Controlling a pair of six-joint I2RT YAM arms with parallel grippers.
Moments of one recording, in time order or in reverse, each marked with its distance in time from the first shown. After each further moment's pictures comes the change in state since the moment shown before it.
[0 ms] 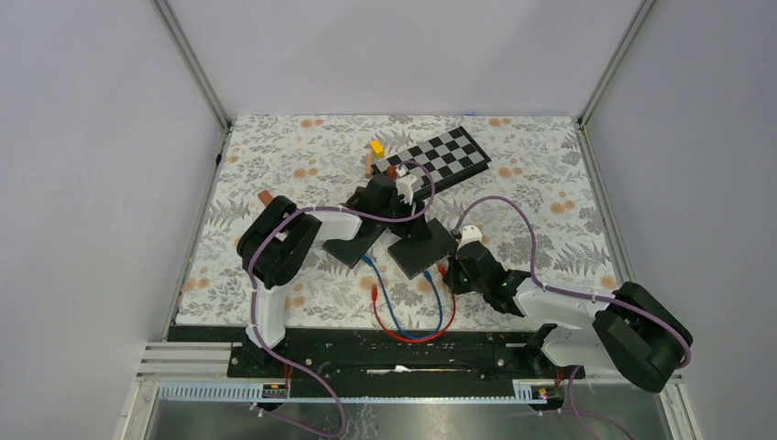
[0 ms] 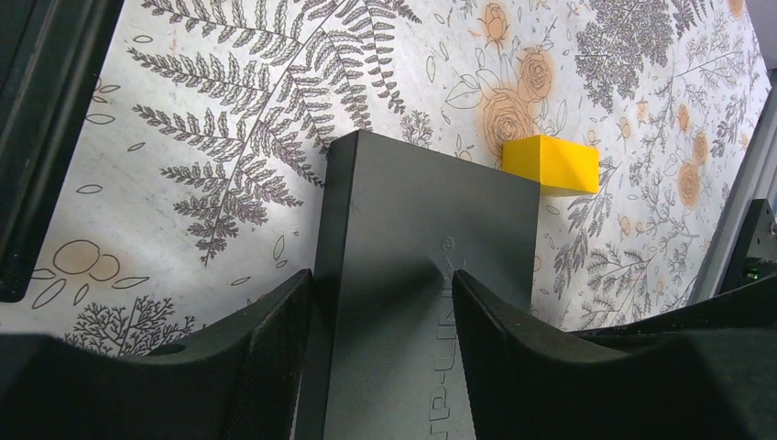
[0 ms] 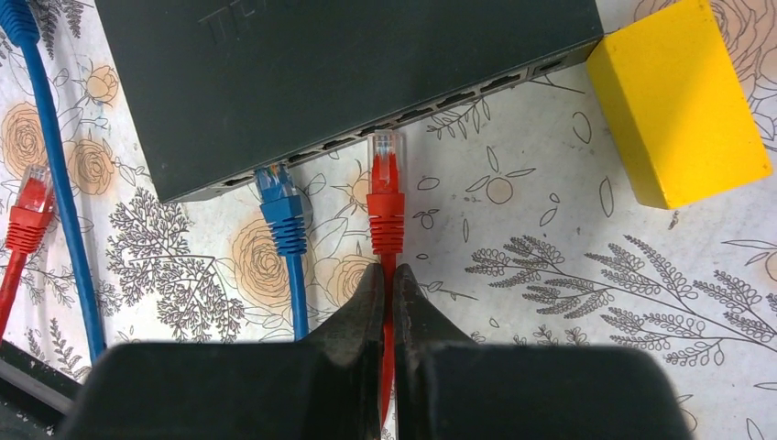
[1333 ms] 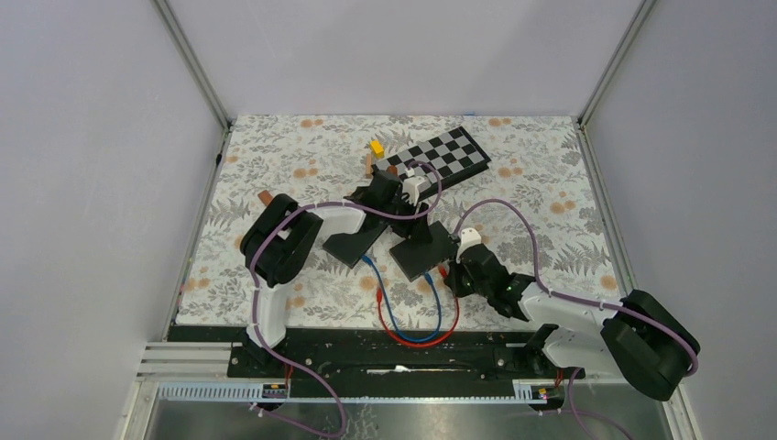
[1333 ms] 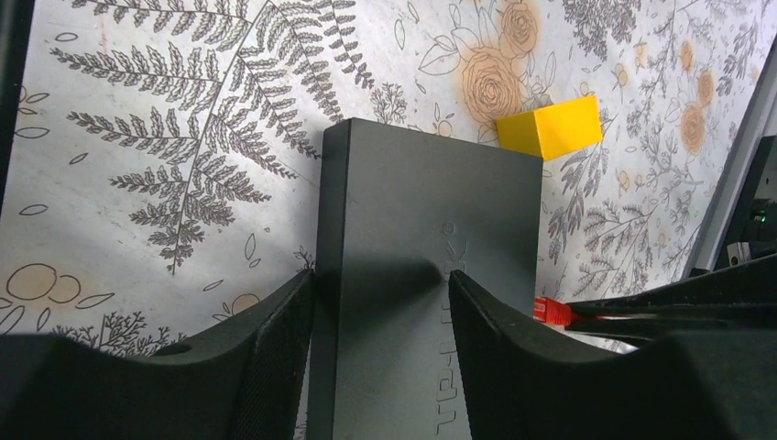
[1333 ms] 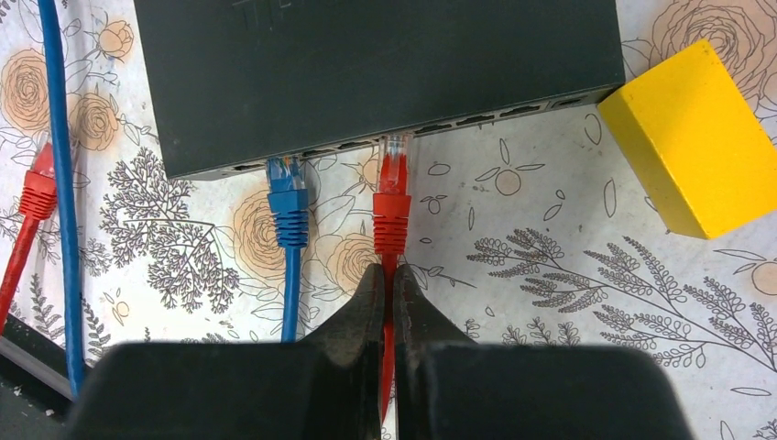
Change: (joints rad) left arm -0.003 0.023 0.084 -0.150 0.076 0.104; right arm 0.000 -0.061 -0.036 0.006 -0.036 -0.101
